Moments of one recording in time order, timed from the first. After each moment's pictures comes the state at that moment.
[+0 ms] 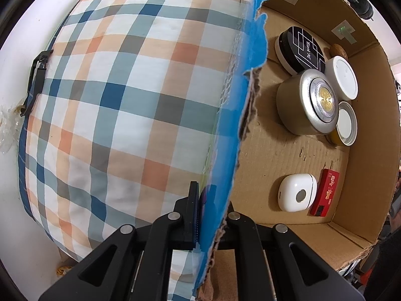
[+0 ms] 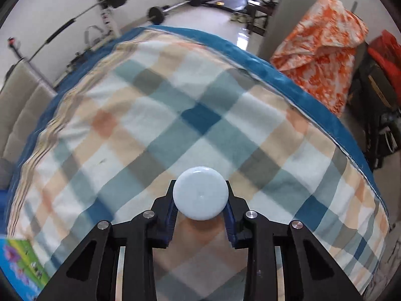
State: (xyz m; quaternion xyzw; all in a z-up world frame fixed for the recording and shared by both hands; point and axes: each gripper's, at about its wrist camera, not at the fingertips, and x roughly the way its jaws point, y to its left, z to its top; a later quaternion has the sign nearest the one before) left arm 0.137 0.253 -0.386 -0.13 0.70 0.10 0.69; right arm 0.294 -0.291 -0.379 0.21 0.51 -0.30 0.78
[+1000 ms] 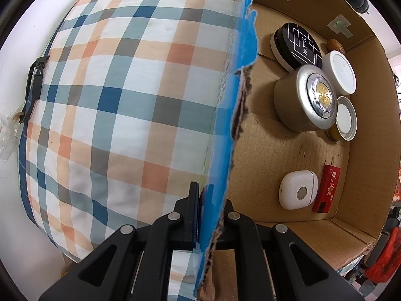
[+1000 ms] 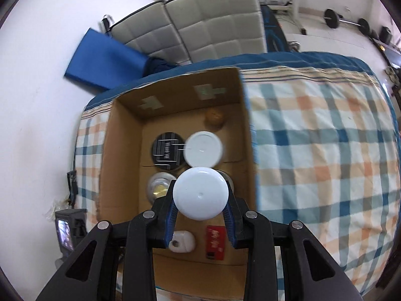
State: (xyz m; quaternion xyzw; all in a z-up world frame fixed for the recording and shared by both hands) left arm 0.144 0.244 -0.390 -0.11 0.70 0.09 0.70; right arm 0.241 0.024 -0.243 0.07 0.60 0.12 0.79
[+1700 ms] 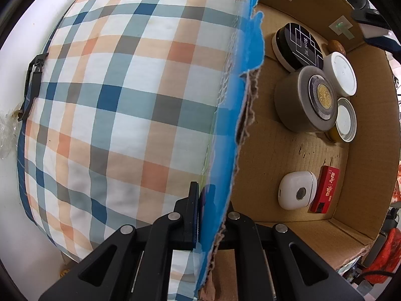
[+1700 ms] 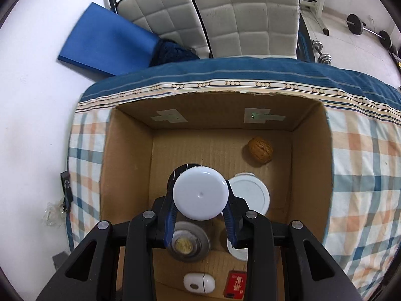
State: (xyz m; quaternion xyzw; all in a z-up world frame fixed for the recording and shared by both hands) left arm 0.148 0.251 -0.390 -0.12 0.71 0.08 0.69; right arm 0.341 0.104 -0.299 0.03 0.63 0.14 0.76
